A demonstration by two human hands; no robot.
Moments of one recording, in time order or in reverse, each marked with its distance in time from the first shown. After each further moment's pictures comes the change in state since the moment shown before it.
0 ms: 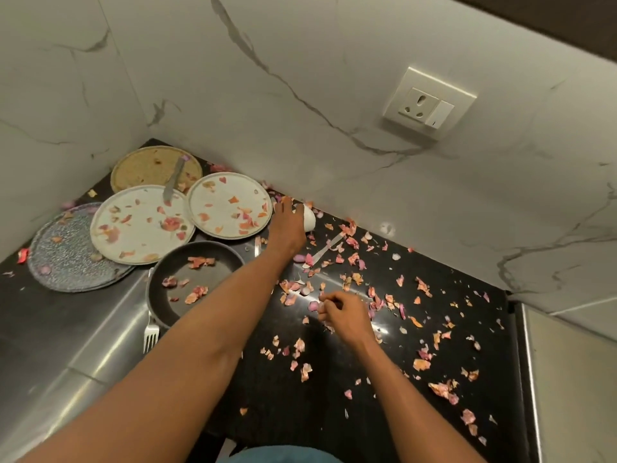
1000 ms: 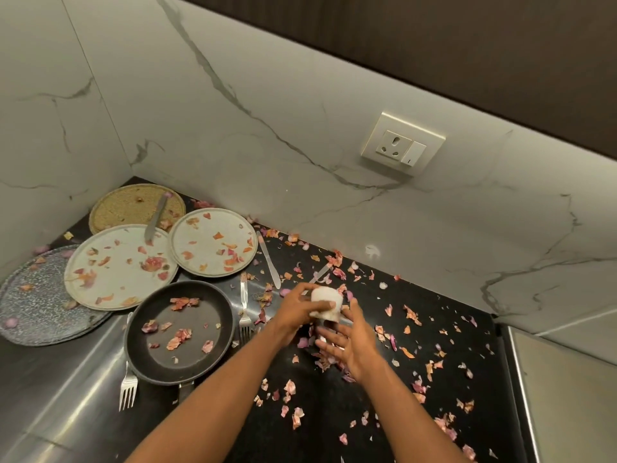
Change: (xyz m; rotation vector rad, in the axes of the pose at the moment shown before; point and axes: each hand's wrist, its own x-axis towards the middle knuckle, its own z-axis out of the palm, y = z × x) left_hand -0.083 0.033 0.039 -1.437 -0.447 -0.387; right_hand 0.003 -0.032 -0.029 0.923 0.100 0.419
